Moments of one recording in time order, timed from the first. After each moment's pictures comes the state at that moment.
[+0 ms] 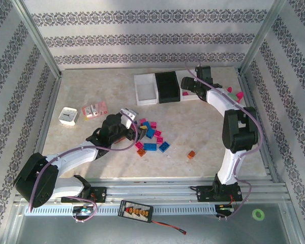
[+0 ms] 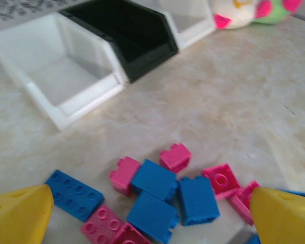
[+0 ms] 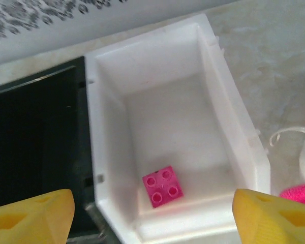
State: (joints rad) left arm -0.58 1.26 0.58 0.25 0.03 -0.01; right arm 0.14 1.88 1.41 -0.22 -0.03 0.34
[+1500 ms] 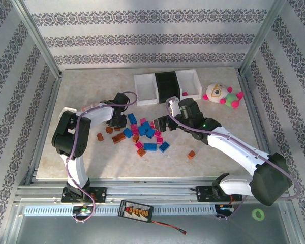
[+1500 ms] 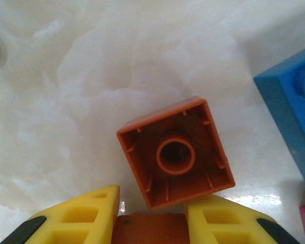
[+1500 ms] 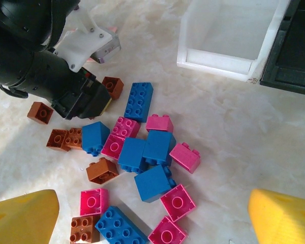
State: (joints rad) left arm -0.34 1.88 1.20 -0.64 -0.14 -0.27; right arm 0.60 1.26 0.89 -0.26 -0.20 0.23
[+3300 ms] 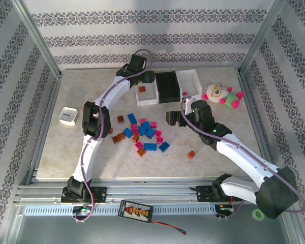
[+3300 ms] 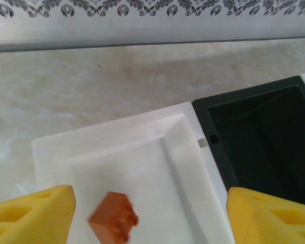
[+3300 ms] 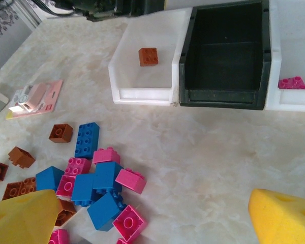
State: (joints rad) left arm -0.37 2.44 2.33 -0.62 -0.02 -0.30; right arm 0.51 1.14 0.79 -0.19 -0.04 0.33
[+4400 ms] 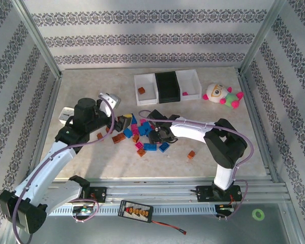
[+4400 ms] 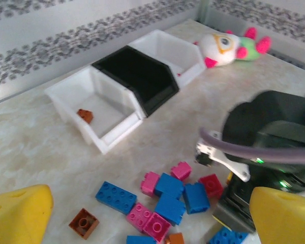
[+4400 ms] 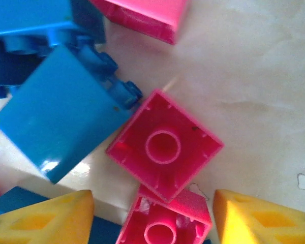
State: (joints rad) left arm -0.38 0.96 0.89 -0.36 0.30 0.14; right arm 0.78 1.82 1.12 -0.59 0.03 0.55
